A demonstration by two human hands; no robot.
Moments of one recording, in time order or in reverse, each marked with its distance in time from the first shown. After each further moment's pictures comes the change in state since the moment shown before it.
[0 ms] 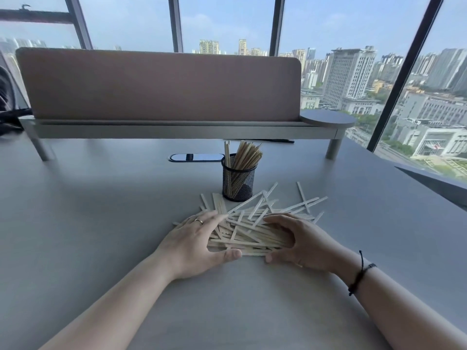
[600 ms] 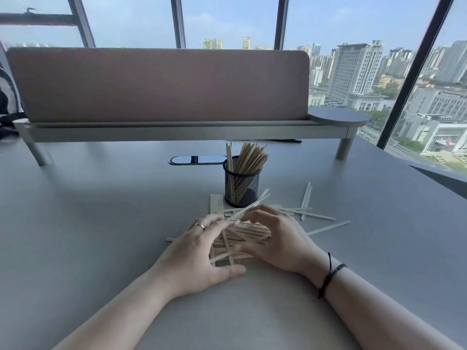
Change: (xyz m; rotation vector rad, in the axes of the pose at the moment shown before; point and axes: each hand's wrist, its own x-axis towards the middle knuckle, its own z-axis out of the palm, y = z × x) left_hand 0.008 -0.002 0.005 -0.131 0.151 0.100; right_hand 0.052 -0.028 0.028 0.018 0.305 -0.219
